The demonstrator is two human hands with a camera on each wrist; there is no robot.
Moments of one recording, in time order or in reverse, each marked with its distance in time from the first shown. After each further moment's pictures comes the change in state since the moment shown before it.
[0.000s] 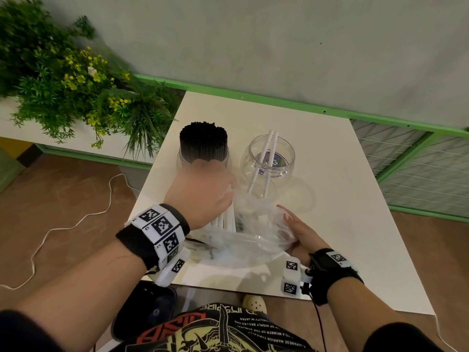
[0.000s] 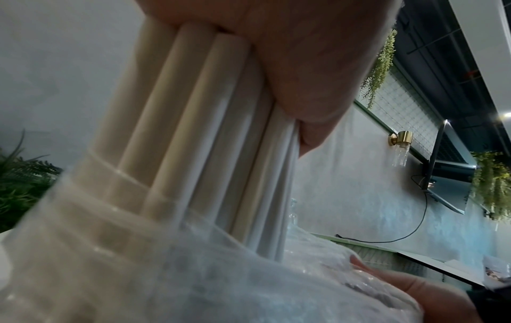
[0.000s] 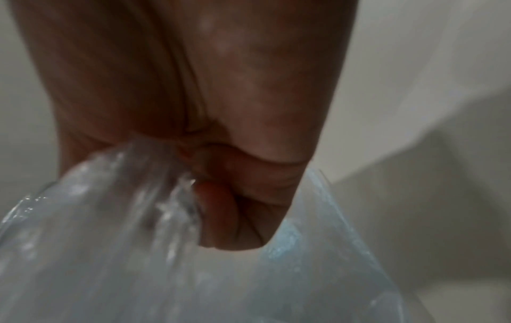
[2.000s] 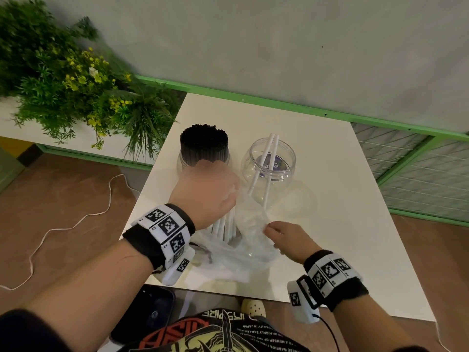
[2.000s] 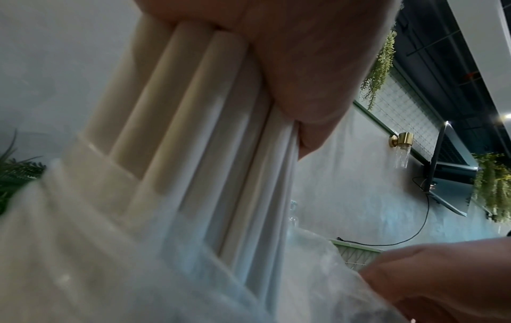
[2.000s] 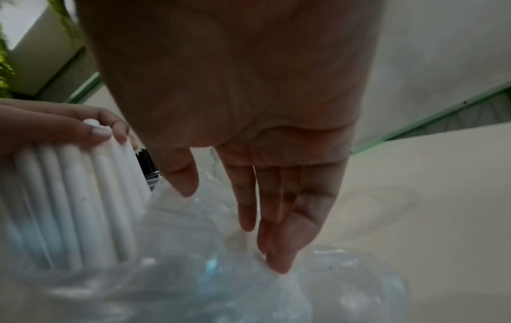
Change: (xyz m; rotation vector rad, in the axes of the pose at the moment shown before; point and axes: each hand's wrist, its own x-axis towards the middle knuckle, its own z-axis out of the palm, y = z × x) left_hand 0.009 0.003 0.002 0.006 -0.026 -0.014; right_hand -0.020 -0.015 0.047 -1.466 0.118 -0.100
